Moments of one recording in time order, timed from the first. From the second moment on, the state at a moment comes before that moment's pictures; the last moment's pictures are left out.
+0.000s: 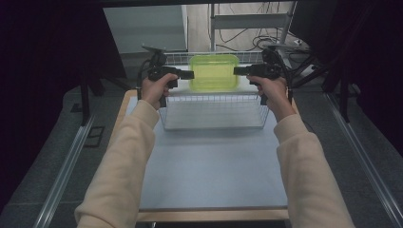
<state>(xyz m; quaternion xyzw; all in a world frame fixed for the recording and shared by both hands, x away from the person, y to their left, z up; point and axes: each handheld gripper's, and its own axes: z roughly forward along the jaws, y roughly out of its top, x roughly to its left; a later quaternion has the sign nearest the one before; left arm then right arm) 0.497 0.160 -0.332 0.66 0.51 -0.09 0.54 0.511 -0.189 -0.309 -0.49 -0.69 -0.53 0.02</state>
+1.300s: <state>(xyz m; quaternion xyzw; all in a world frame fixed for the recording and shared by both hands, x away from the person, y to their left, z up) 0.418 0.165 -0.325 0.68 0.47 0.05 0.56 0.446 -0.202 -0.318 -0.40 -0.74 -0.53 -0.10</state>
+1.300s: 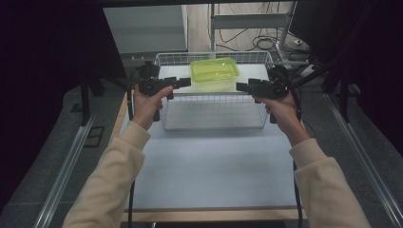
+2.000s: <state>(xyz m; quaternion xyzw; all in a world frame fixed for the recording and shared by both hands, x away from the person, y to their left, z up) 0.310 0.149 -0.434 0.74 0.43 0.02 0.52 0.341 -0.240 -0.414 -0.34 -0.78 -0.53 -0.08</state>
